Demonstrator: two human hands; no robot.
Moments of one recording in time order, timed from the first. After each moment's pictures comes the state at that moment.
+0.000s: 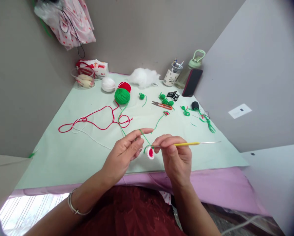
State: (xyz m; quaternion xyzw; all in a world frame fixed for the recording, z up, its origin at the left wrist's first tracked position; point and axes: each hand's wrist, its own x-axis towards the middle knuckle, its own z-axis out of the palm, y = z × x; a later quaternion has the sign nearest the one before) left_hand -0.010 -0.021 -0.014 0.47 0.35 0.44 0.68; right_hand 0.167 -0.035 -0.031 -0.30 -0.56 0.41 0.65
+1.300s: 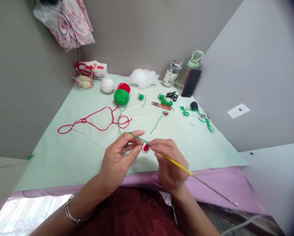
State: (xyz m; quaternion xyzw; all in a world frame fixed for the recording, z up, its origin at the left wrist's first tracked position) left_hand -0.010 -0.032 -0.015 0.52 0.41 0.54 0.52; right_hand 0.160 -0.047 -0.028 -0.38 -0.72 0.09 0.57
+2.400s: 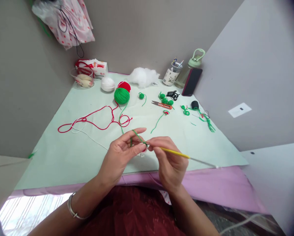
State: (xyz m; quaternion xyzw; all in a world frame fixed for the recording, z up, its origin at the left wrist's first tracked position) left_hand -0.006 -0.026 -0.021 0.37 0.35 0.51 0.69; right_hand 0.146 -0.045 -0.034 -0.40 -0.64 0.20 0.63
